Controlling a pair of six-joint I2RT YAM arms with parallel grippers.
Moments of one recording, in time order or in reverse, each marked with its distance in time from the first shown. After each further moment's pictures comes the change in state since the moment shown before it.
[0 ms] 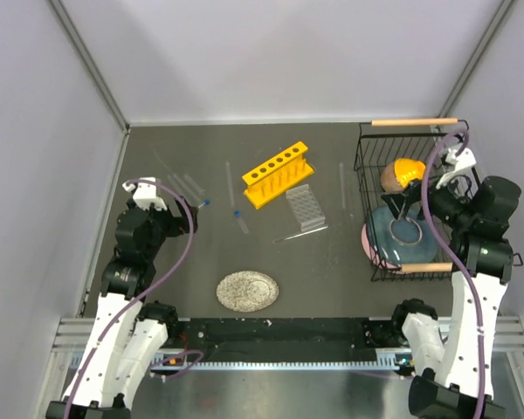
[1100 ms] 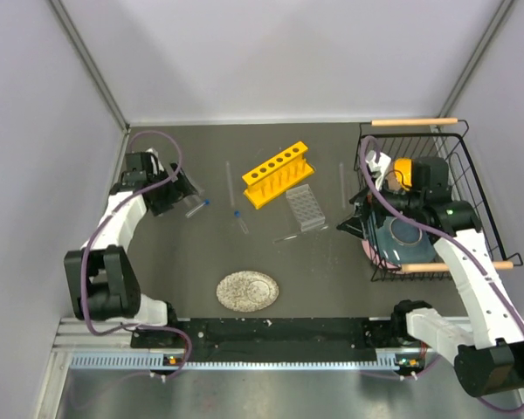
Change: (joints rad) left arm 0.214 0.803 0.380 -0.144 0.222 -0.262; right arm 0.479 0.247 0.052 -0.158 -0.092 -0.310
